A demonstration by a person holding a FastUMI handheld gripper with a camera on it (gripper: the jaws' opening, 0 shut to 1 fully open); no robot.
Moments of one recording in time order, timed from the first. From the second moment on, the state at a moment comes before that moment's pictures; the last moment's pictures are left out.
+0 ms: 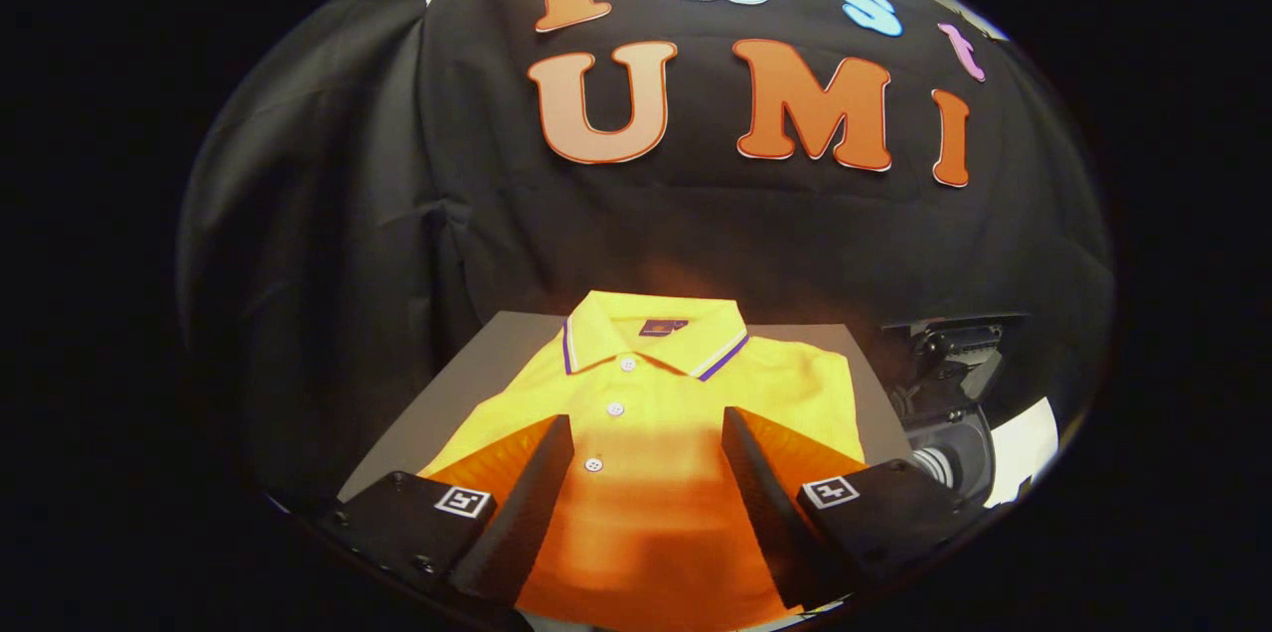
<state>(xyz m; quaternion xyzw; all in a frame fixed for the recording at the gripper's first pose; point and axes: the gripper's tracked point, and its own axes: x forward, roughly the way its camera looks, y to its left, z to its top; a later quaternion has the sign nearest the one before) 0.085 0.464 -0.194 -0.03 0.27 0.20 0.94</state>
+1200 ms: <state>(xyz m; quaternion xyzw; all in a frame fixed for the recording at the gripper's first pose) 0.072 0.448 -0.213 -0.06 0.26 0.28 0.92</state>
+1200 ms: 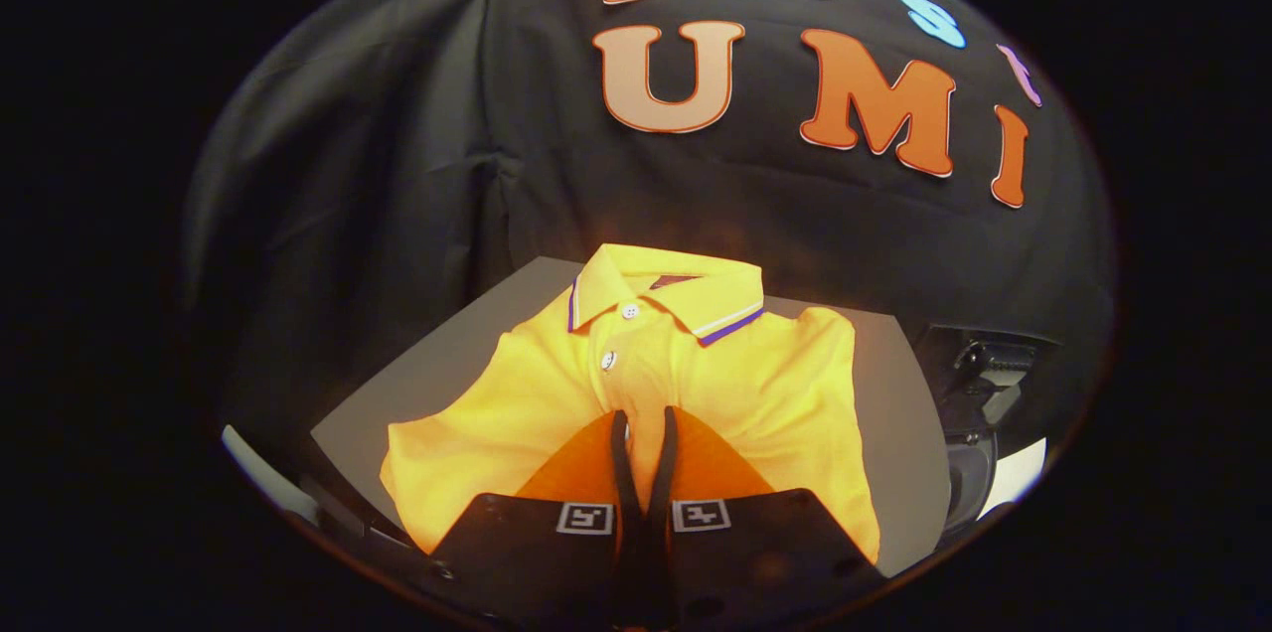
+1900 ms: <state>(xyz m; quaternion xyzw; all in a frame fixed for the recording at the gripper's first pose) 0.046 0.402 -0.074 0.05 0.08 0.30 0.95</state>
